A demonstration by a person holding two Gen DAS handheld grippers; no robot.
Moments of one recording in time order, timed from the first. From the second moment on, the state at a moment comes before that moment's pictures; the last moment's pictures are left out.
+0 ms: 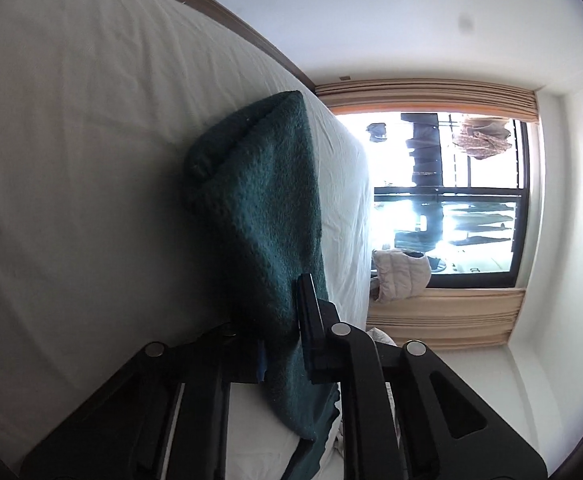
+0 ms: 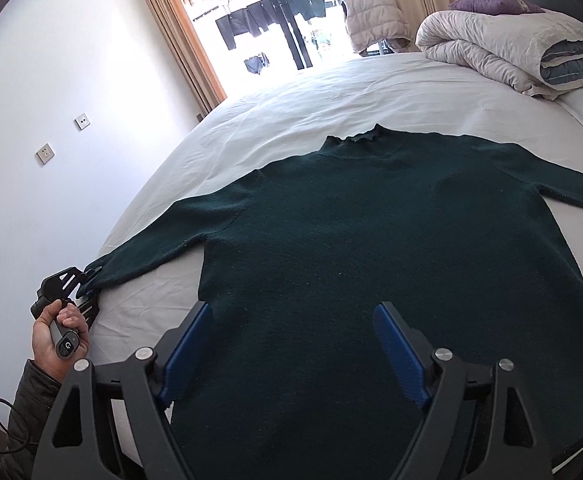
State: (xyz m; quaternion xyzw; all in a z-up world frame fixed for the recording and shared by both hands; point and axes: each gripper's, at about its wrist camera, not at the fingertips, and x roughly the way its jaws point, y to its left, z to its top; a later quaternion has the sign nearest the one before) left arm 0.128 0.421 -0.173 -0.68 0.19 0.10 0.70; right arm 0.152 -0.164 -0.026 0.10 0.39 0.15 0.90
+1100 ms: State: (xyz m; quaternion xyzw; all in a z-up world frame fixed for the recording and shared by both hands) left arm 0.234 -0.017 -0.105 0.18 0.30 0.03 0.94; right arm 0.350 -0.212 -0.129 0.41 0.53 0.32 0.67
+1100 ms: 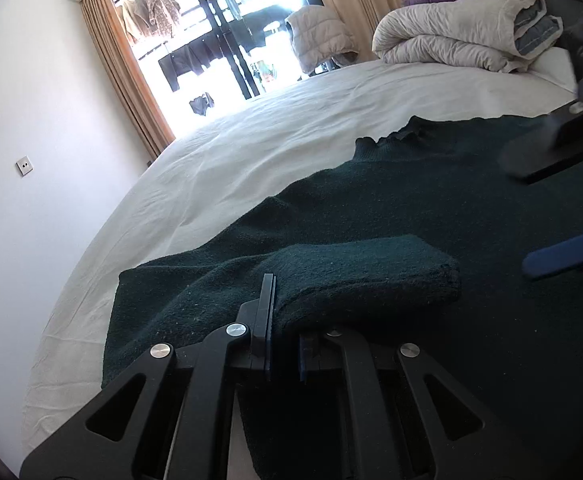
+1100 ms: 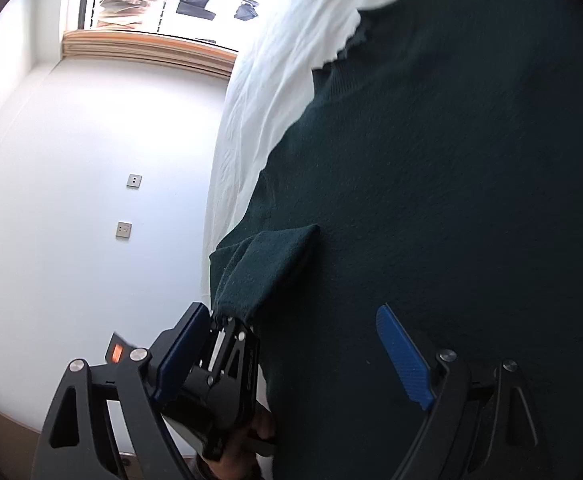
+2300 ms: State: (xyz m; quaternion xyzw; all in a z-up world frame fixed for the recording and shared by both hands) left arm 0.245 -0.052 -0.101 0.12 0.37 -0.05 0.92; right arm 0.464 -0.304 -0.084 0.29 0.47 0.21 0.81
